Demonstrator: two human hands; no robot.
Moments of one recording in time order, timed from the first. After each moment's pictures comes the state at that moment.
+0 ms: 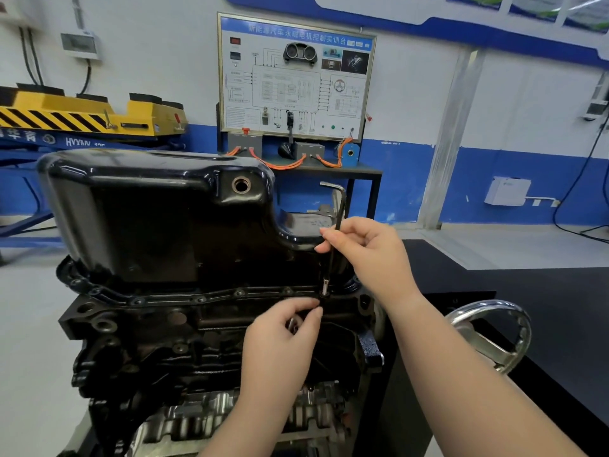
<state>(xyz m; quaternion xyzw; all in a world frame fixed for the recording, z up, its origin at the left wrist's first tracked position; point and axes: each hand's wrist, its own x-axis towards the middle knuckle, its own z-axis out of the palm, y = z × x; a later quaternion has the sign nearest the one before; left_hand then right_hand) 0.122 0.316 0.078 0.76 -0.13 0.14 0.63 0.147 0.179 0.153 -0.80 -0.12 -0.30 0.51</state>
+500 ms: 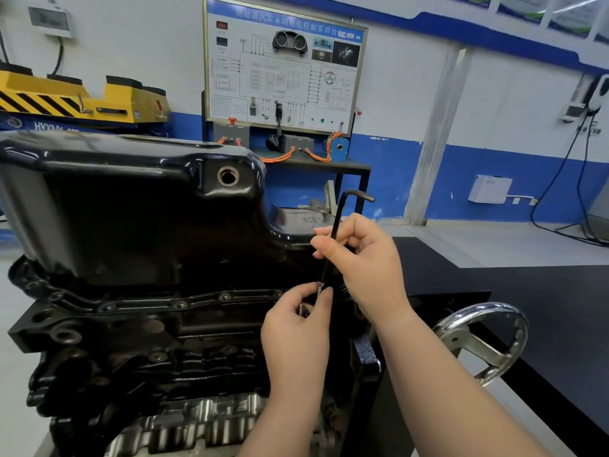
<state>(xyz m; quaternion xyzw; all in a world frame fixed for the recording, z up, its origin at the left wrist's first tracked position) 0.141 0.274 0.076 0.66 -0.05 0.13 0.74 0.155 0.185 0.138 -0.74 -0.14 -0.34 0.56</state>
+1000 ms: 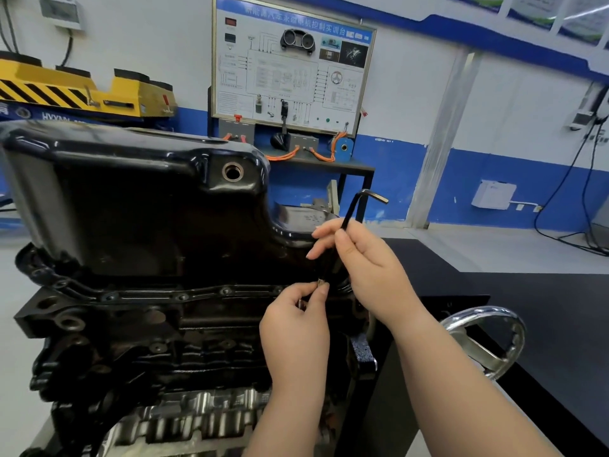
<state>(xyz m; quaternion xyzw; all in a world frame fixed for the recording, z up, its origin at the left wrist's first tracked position) 0.140 0.269 0.079 0.68 -0.01 0.15 0.72 0.144 0.177 0.142 -0.82 -0.19 -0.26 0.48</state>
